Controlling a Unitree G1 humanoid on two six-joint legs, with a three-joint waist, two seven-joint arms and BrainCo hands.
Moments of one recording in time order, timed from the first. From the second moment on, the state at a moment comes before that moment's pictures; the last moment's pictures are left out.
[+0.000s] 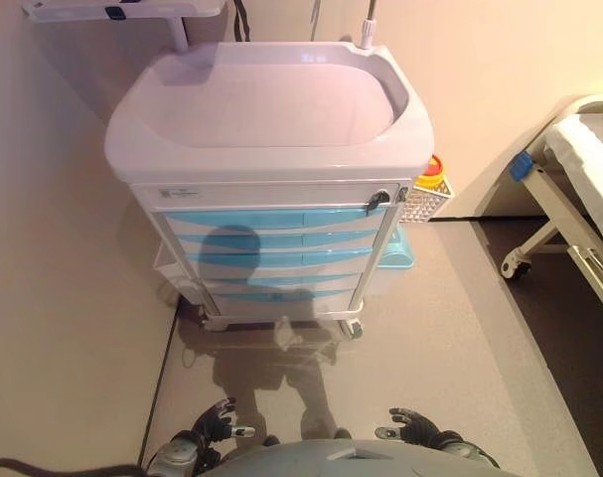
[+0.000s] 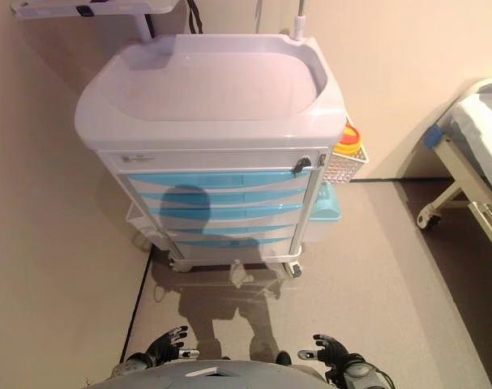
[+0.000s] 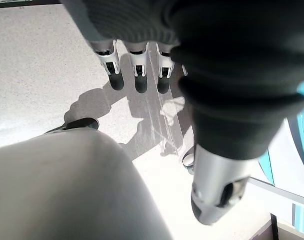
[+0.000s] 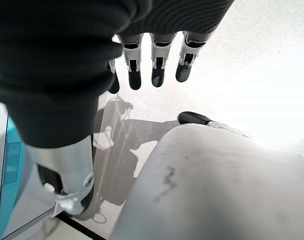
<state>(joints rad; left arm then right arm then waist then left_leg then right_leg) 0.02 0.25 -0.31 1.23 -0.15 -0.26 -0.16 -0.01 -0.23 0.25 1.27 0.05 -0.16 0.15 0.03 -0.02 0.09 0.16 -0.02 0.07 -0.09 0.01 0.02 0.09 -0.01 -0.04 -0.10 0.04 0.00</state>
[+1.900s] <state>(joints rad) -0.36 0.26 -0.30 1.15 -0.37 -0.38 -0.02 -0.31 -0.26 0.25 1.19 0.20 -0.25 -0.05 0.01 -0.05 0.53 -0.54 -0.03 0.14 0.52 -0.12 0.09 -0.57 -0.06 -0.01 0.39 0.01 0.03</state>
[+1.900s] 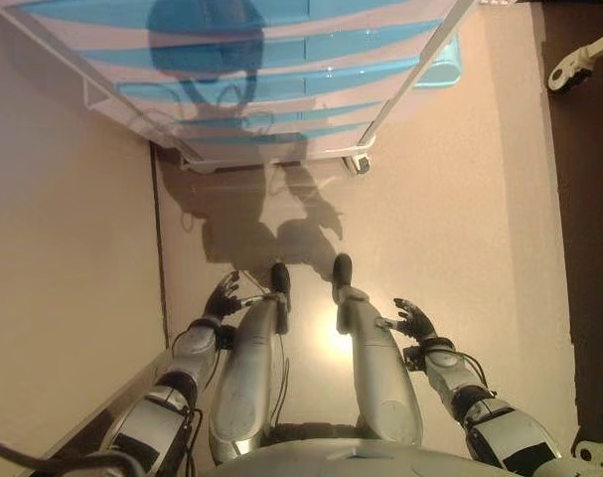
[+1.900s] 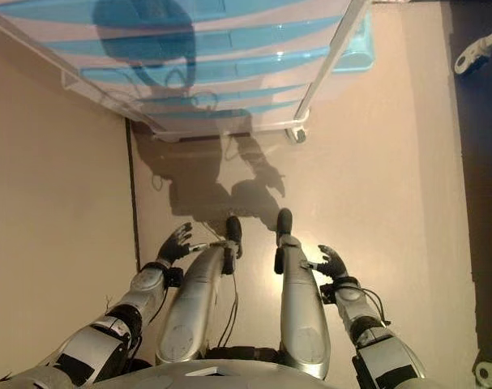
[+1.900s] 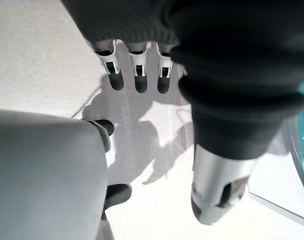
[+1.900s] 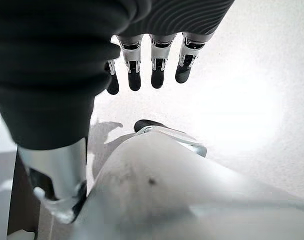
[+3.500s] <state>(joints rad) -0.72 0.42 -0.11 0.72 -1.44 -0.37 -0.60 -0.27 -0.31 0.34 1.13 0.20 -0.23 0.00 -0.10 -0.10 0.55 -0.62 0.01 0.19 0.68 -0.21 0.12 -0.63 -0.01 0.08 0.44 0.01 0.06</state>
